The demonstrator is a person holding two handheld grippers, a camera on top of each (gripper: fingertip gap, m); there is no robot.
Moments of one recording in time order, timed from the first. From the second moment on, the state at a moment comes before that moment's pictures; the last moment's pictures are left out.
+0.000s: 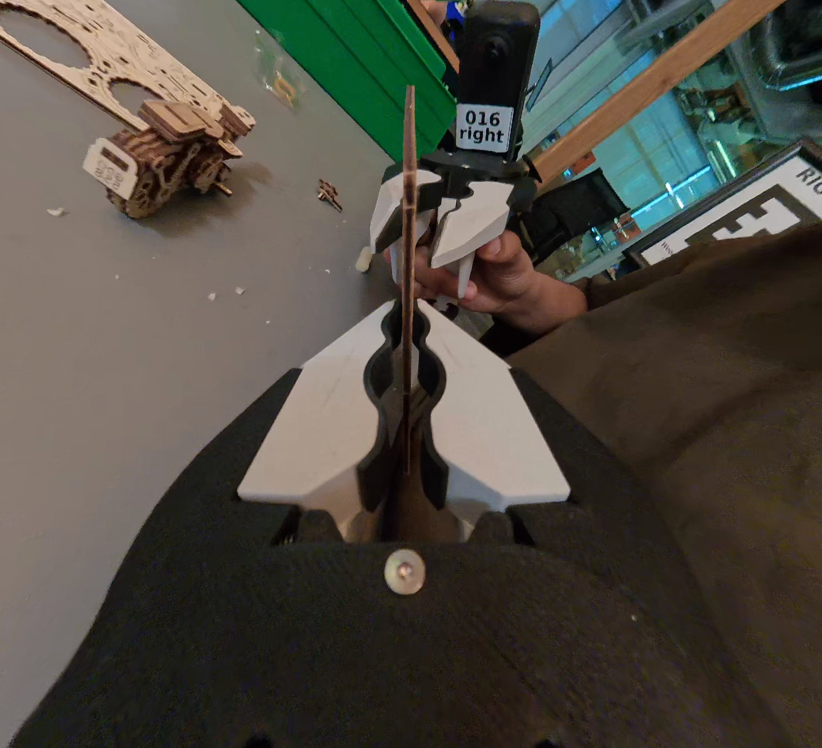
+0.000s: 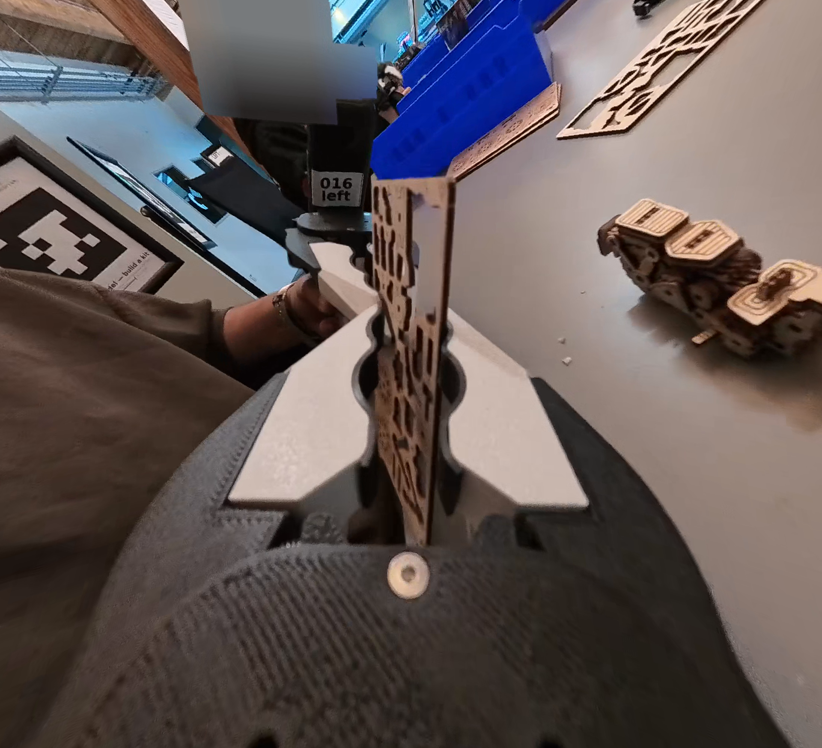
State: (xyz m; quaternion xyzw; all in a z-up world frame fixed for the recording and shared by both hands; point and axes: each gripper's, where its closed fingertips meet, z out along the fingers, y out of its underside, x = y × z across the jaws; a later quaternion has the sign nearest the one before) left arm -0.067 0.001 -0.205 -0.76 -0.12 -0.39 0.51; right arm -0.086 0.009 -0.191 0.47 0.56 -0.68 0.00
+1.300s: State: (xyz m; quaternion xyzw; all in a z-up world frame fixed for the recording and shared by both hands) left arm -0.080 0.007 -0.207 -0.75 -0.17 -0.35 0.54; right arm -0.094 0.009 -0.204 0.50 0.58 -0.65 0.01
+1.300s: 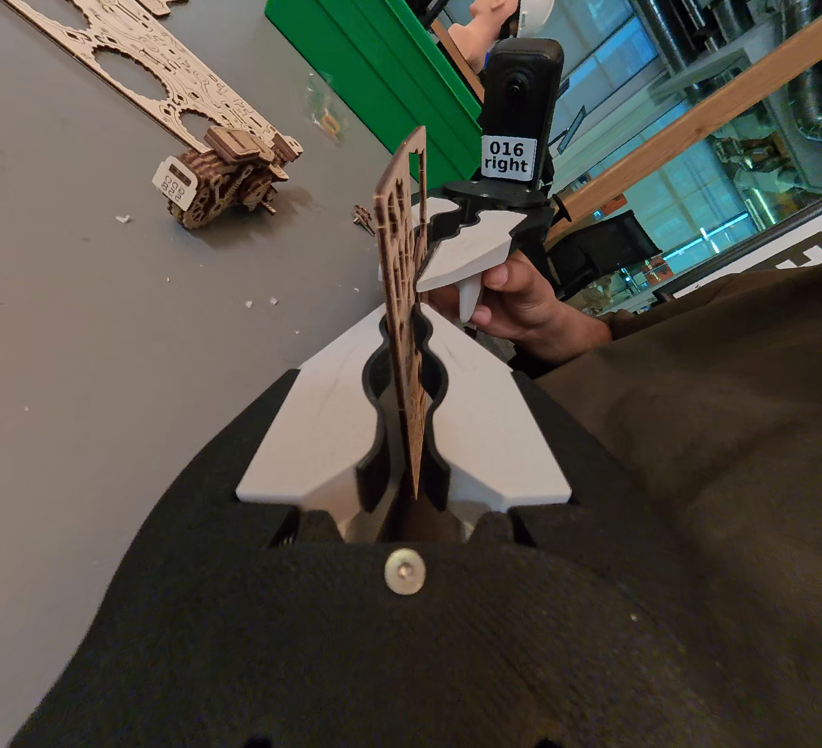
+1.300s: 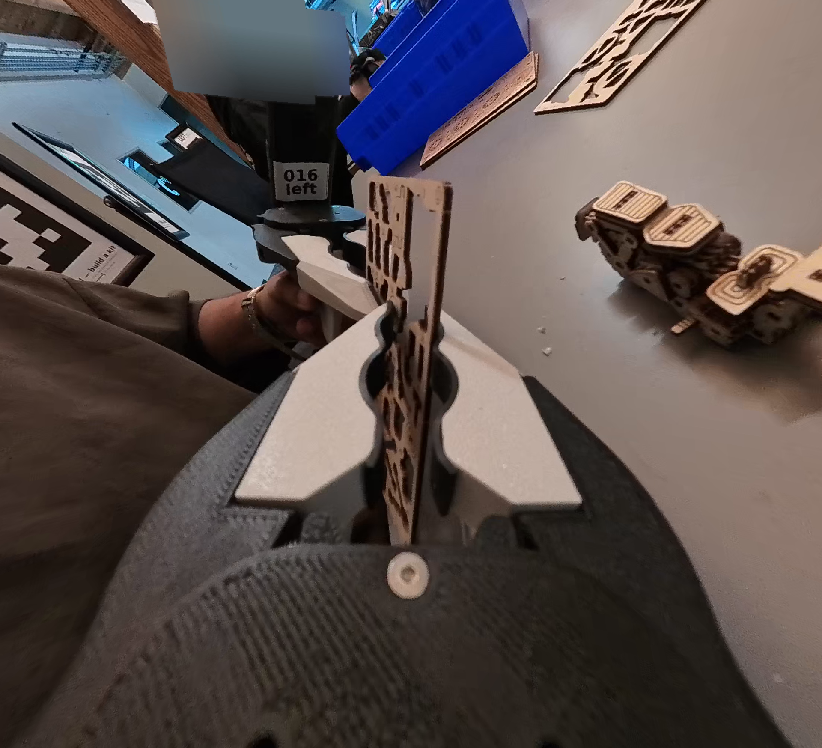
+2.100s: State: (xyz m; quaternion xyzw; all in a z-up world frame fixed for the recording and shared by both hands) left arm -0.083 0.010 -0.208 -0.76 -0.18 -0.29 0.55; right arm -0.098 0.015 -0.208 0.51 0.59 -0.62 -0.04
